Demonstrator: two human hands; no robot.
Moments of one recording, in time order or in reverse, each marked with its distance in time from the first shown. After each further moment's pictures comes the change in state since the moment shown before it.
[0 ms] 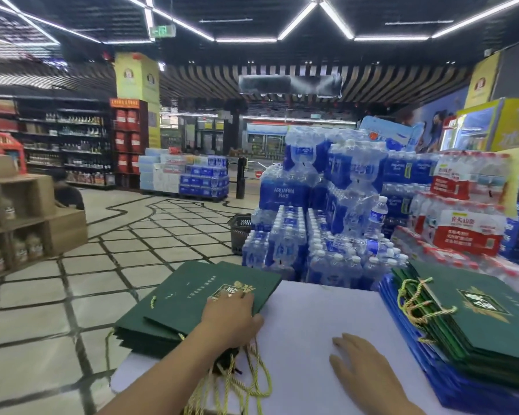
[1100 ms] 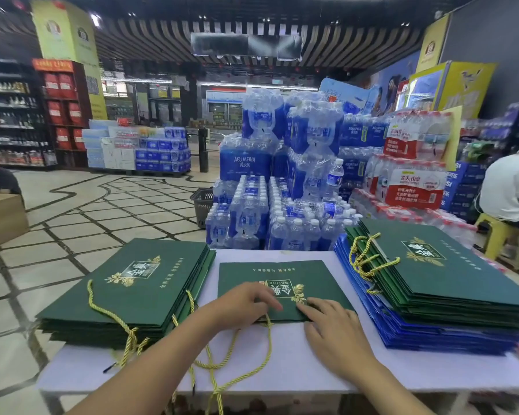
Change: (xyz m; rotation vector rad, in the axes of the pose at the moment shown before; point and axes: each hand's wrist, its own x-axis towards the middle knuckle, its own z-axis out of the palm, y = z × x) left_hand 0.024 0.080 0.038 -0.640 -0.197 0.402; right_hand -0.016 0.029 -0.001 -0.126 0.014 -0.042
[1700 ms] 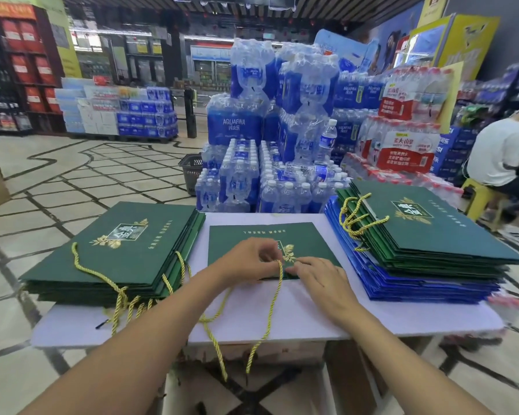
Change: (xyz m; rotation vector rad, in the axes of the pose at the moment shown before) left_hand 0.021 0.013 0.022 -0.208 0.078 0.126; right_hand 0.002 0.005 -0.007 0.332 0.012 0.007
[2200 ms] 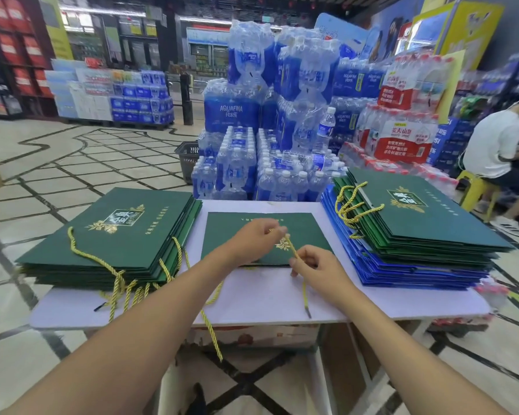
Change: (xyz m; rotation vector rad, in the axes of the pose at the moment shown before) left_hand 0.014 0.018 0.010 -0.008 0.098 -0.076; right_hand -0.003 0.006 -0.001 0.490 -0.004 0.065
